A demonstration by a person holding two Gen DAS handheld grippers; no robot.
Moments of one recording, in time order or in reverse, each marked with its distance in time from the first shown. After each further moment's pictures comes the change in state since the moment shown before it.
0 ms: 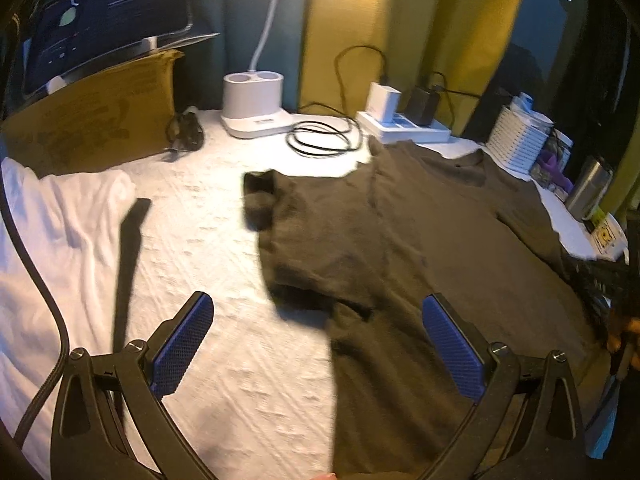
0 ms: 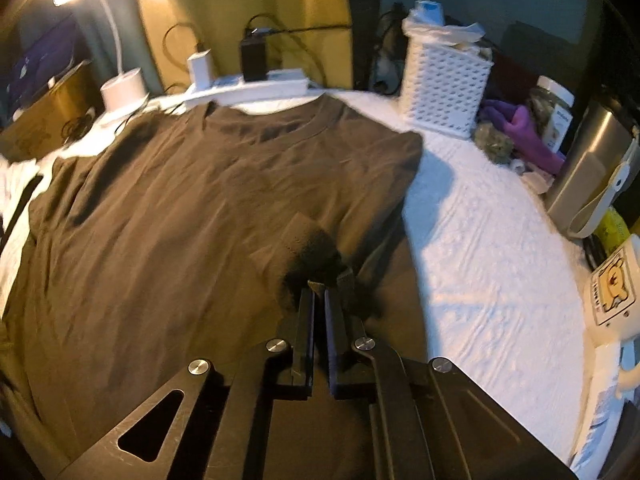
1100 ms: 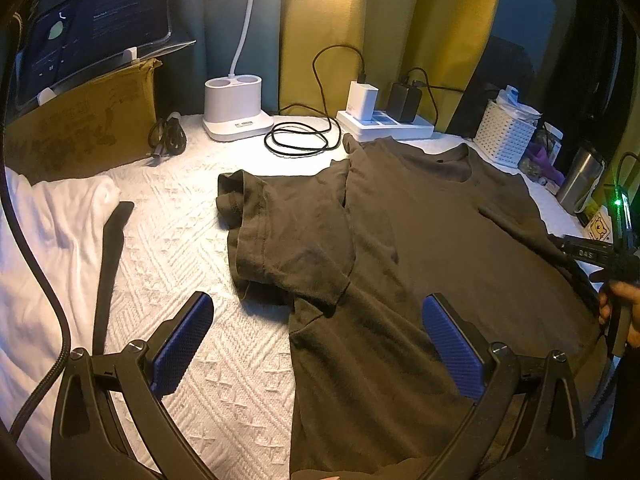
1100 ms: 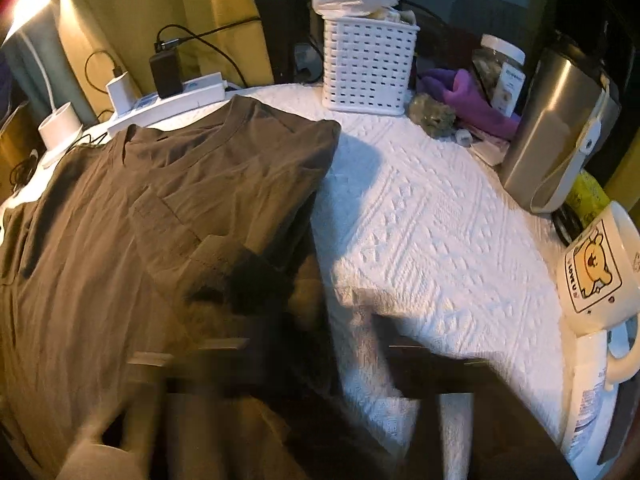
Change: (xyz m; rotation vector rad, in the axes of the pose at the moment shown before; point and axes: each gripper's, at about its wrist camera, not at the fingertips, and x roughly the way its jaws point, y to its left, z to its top) left arm -0.005 -0.032 -0.007 0.027 -0.002 -0.013; right arm 0.015 -0.058 0.015 0.169 0.029 -0.106
